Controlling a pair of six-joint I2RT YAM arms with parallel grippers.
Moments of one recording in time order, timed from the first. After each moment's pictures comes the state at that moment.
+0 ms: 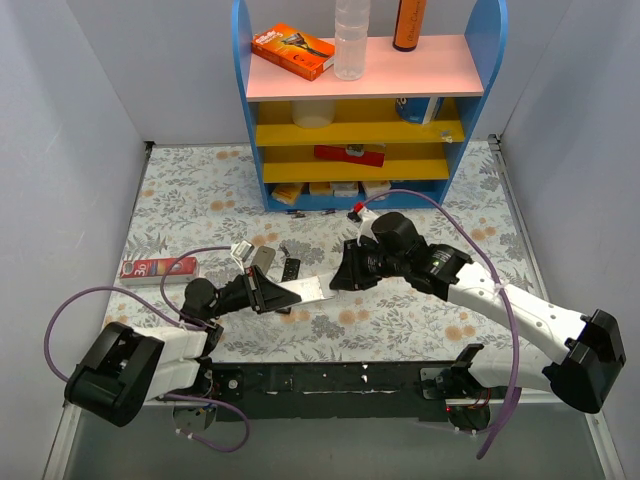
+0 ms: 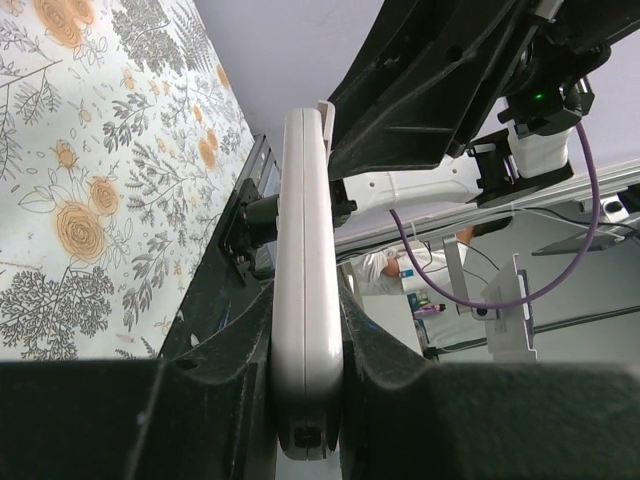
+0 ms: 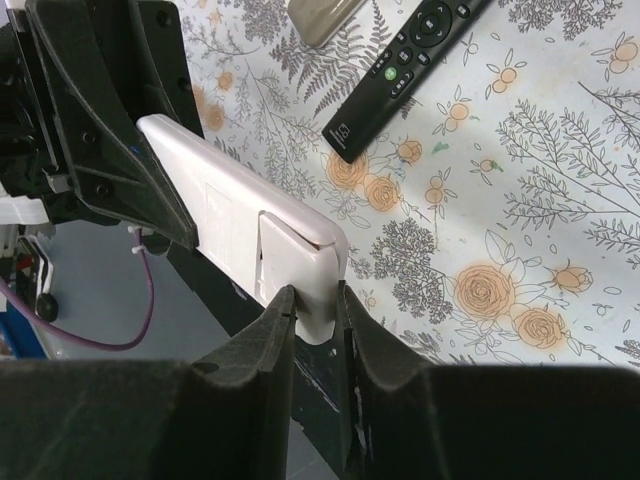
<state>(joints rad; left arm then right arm) -0.39 1.17 0.03 1.30 0.89 -1.36 0.88 1.18 0.94 -0.42 -0.30 0.58</state>
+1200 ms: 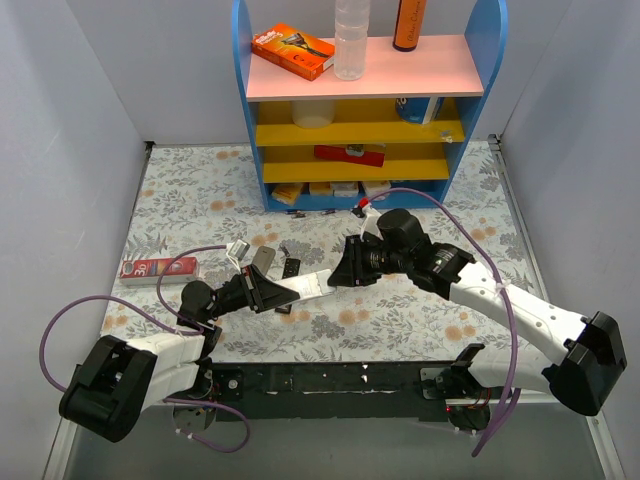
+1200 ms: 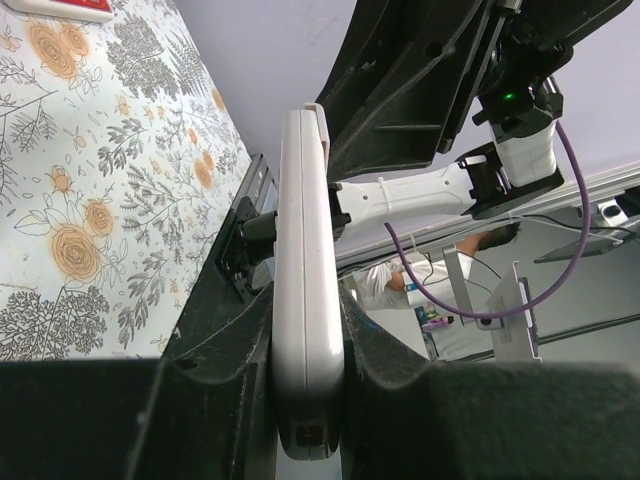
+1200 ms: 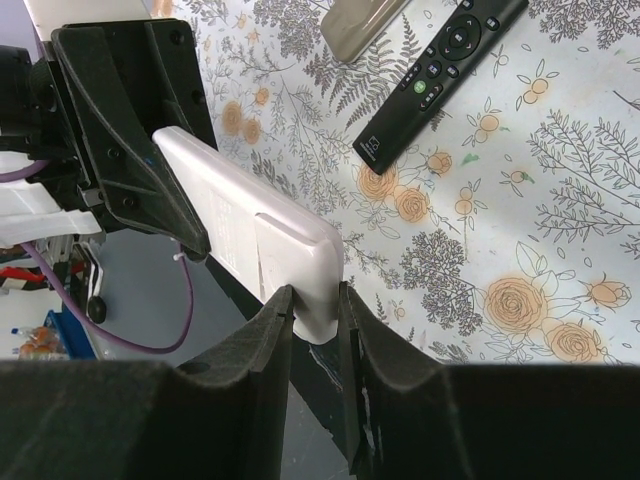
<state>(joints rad) -0.39 1.07 0.02 1.26 0.85 -1.36 0.84 1.17 0.92 -0.36 -0.38 0.65</state>
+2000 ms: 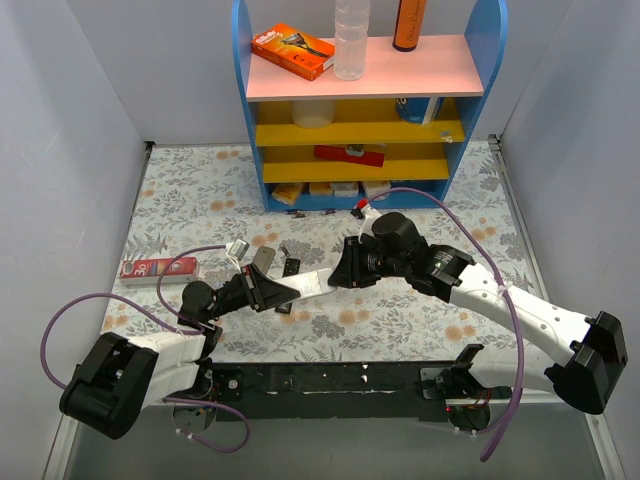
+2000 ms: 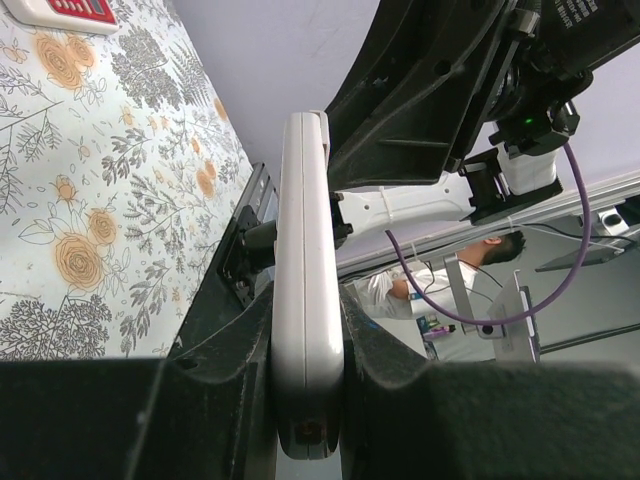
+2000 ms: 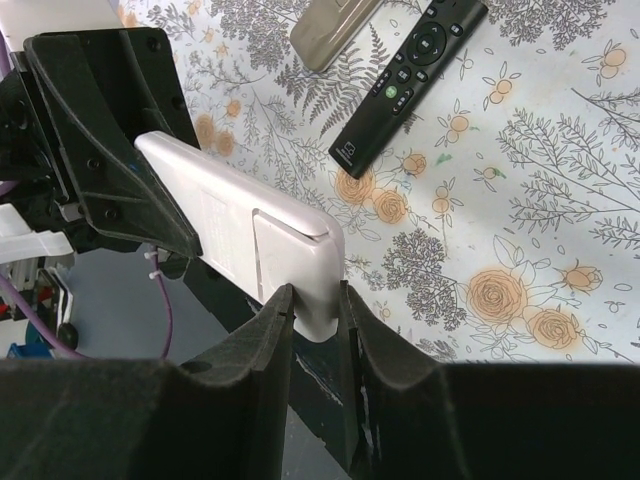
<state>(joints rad) -0.40 1.09 0.02 1.28 0.82 -1.36 0.90 1.15 0.95 -0.42 -0.25 0.66</state>
